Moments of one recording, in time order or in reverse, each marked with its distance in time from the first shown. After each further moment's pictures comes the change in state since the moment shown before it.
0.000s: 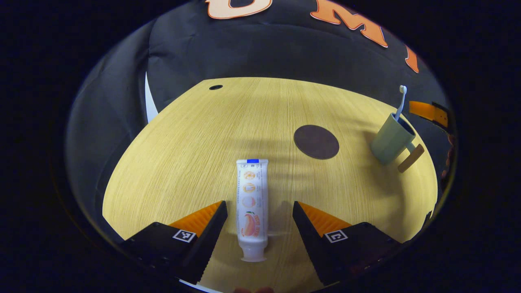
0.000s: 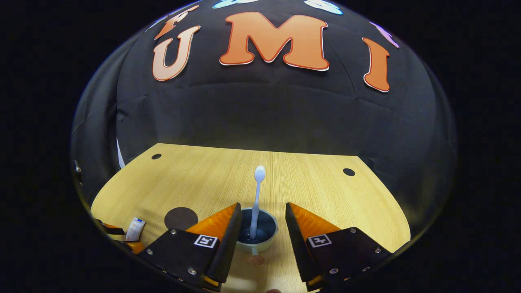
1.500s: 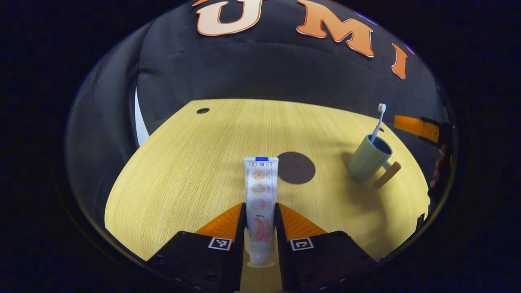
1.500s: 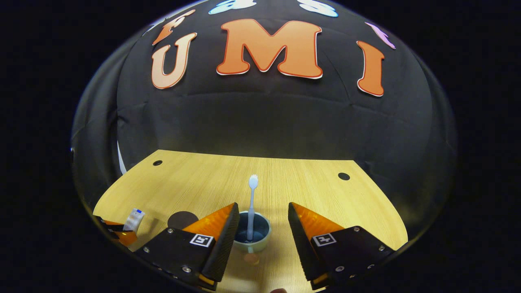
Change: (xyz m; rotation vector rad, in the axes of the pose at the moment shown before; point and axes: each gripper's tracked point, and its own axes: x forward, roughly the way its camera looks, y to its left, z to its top) left arm -0.035 -0.035 0.069 0.036 -0.176 -0.102; right arm -0.020 -0.015 0.017 0.018 -0.048 -0.018
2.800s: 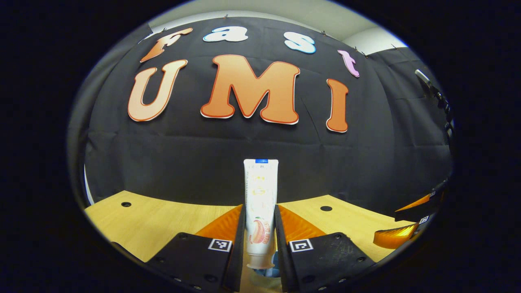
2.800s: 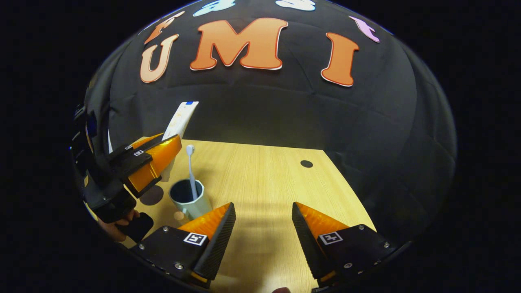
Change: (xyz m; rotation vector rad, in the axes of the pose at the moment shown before) left arm 0.036 -0.254 0.172 0.109 -0.699 -0.265; right arm -0.046 -0.128 -0.051 -0.030 0.079 -0.084
